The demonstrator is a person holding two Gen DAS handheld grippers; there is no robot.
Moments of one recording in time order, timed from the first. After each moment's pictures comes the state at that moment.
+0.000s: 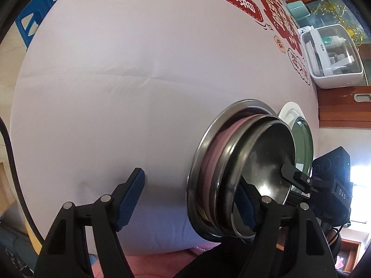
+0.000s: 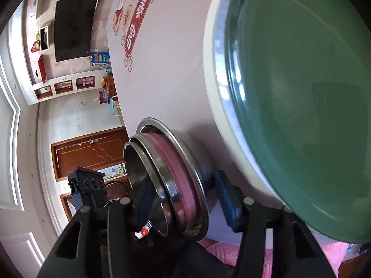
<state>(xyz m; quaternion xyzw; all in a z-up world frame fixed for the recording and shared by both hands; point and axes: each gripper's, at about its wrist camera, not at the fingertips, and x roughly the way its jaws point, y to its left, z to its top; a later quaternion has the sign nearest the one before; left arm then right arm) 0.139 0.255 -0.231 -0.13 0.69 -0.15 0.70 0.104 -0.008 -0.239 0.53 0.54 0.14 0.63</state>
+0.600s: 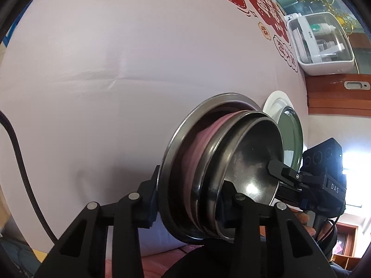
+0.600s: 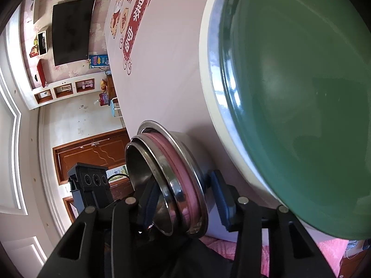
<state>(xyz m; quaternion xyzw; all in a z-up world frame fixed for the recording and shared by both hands) 0.155 0.224 -0.236 -0.13 0.70 -0.20 0.68 0.098 -0.015 -0.240 0.54 0.54 0.13 0.63</state>
